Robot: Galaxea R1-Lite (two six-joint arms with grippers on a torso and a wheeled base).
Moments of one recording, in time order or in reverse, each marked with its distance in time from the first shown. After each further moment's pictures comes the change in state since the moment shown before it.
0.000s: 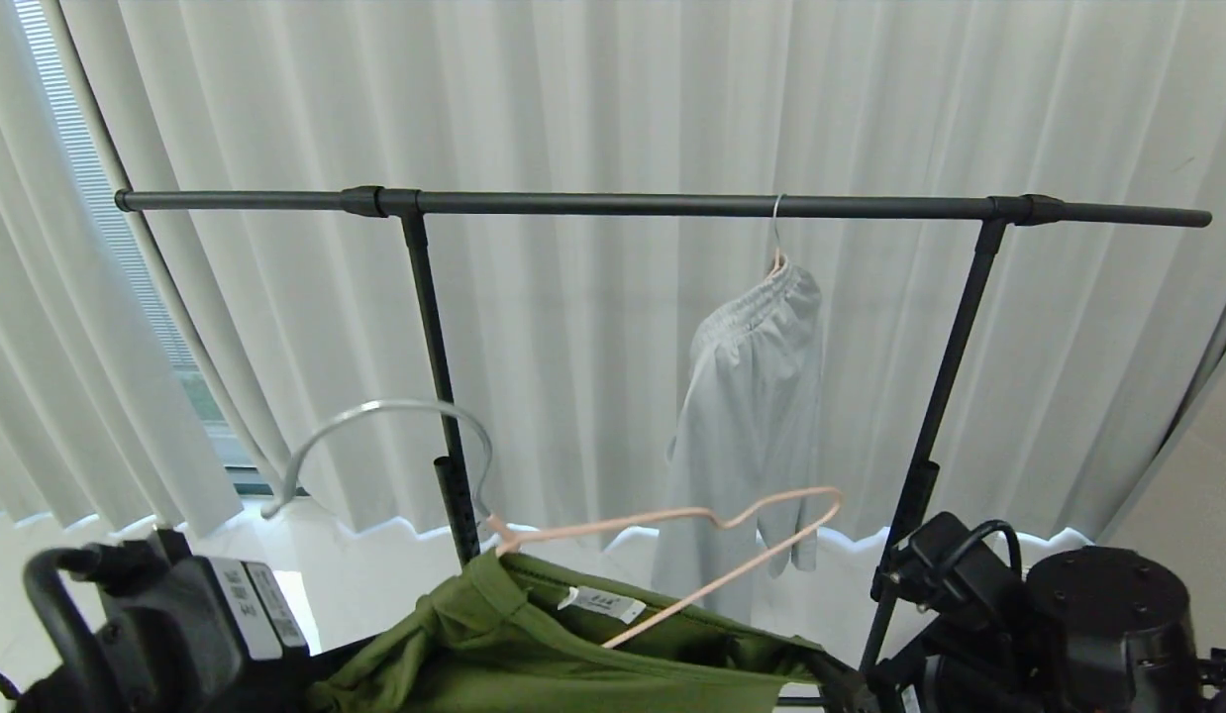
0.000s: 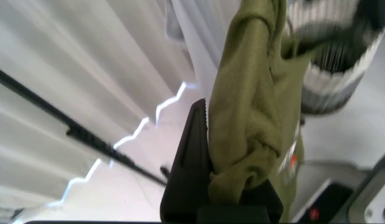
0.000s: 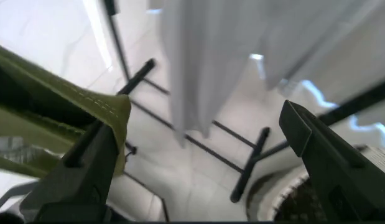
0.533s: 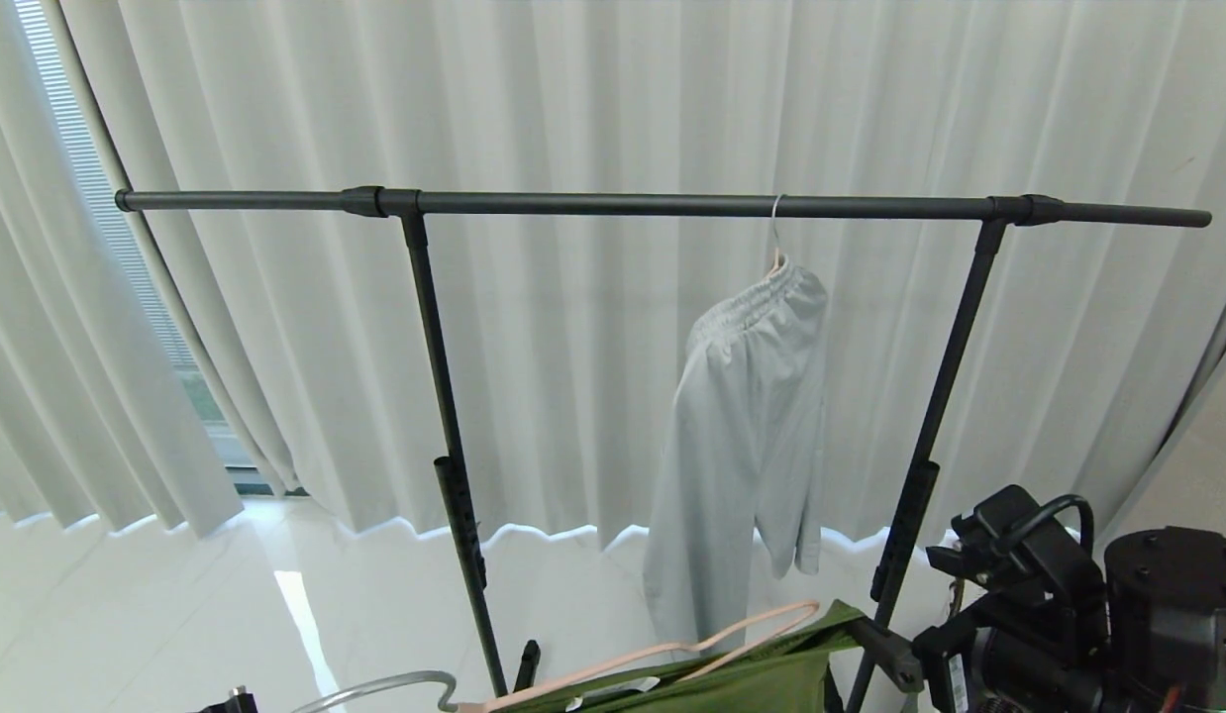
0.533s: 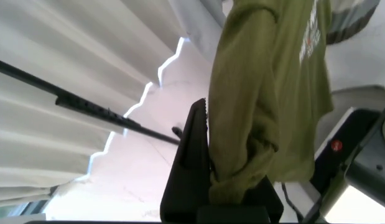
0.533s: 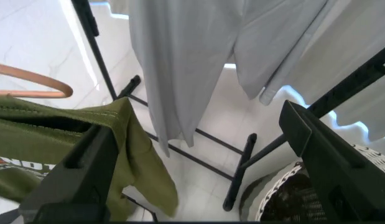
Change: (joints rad) left arm -0.008 -0.011 0.191 -0.001 -0.017 0.085; right arm -0.067 -0.093 0.020 0.000 -0.024 -0.017
